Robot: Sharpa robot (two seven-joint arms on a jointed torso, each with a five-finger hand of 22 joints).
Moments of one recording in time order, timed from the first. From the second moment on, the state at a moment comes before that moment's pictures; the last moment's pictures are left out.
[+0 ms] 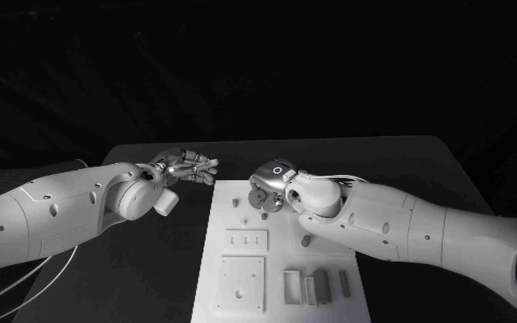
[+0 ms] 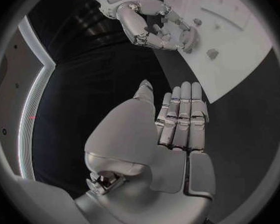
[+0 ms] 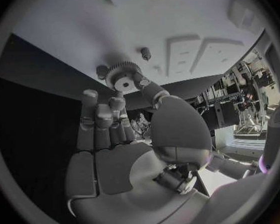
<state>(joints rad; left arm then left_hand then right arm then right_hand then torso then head) 1.33 -0.80 -0.24 1.25 -0.17 -0.12 0.11 1.51 0.02 -0.06 0.29 0.05 0.75 0.20 0.31 0.47 1.04 0.17 0.09 0.15 0.92 0.13 0.36 0.65 0.05 0.91 0.04 0.09 0.86 1.19 -0.40 -0.13 1.21 -1.98 -0.23 -0.21 1.09 -0.15 0.58 -0.20 0.10 0.92 0.09 0.38 0.42 0.95 0.01 1.14 1.04 1.10 -0.08 1.58 0.73 0.25 1.04 0.01 0.98 1.31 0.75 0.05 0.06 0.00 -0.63</state>
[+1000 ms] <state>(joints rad) 1.33 -0.80 -0.24 1.25 -0.17 -0.12 0.11 1.51 0.02 -0.06 0.29 0.05 0.75 0.20 0.31 0.47 1.04 0.17 0.09 0.15 0.92 0.13 0.36 0.65 0.05 0.92 0.04 0.09 0.86 1.17 -0.38 -0.14 1.16 -1.97 -0.23 -0.20 1.08 -0.16 0.59 -0.21 0.10 0.87 0.14 0.33 0.43 0.94 0.03 1.15 1.01 1.09 -0.07 1.58 0.73 0.25 1.03 0.01 0.98 1.31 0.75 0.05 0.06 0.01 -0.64</state>
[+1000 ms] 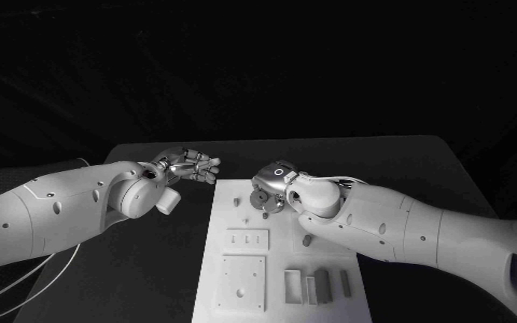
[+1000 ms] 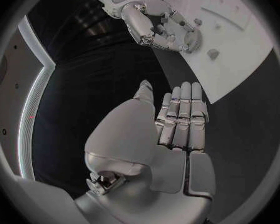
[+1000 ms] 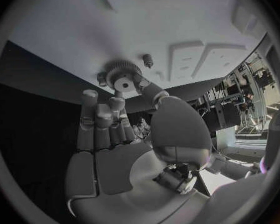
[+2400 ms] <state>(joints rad) 1.33 -0.81 -0.24 1.22 -0.17 -0.14 0.13 1.52 0.02 -0.06 0.29 0.05 0.76 0.20 0.31 0.46 1.05 0.17 0.09 0.15 0.93 0.12 0.35 0.66 0.05 0.92 0.03 0.09 0.86 1.23 -0.66 -0.07 1.36 -1.67 -0.34 -0.14 1.09 -0.20 0.60 -0.17 0.10 0.81 0.15 0.31 0.40 0.93 0.06 1.09 0.86 1.09 -0.05 1.52 0.70 0.25 1.02 0.02 0.95 1.31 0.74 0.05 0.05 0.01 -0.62</state>
